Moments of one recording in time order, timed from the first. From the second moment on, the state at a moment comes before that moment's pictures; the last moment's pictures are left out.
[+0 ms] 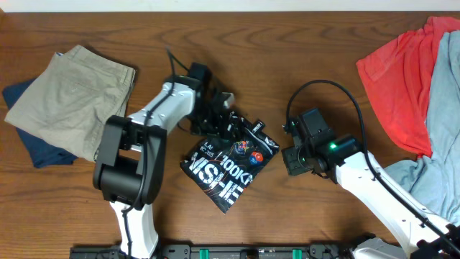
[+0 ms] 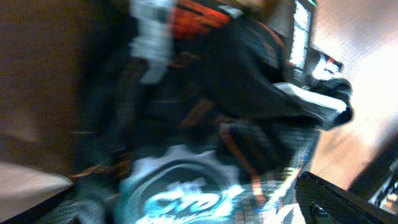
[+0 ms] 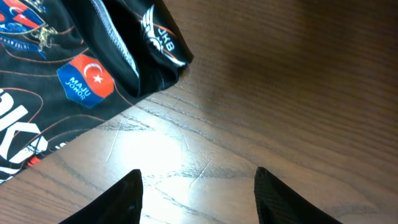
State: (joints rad) left arm -0.33 2.04 1.35 -0.89 0.56 0.07; right arm 0.48 1.37 0.83 -0.73 -0.03 0.18
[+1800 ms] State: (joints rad) left arm 0.45 1.81 1.44 -0.36 0.04 -0.27; right arm 0.48 1.37 0.83 -0.76 -0.02 0.18
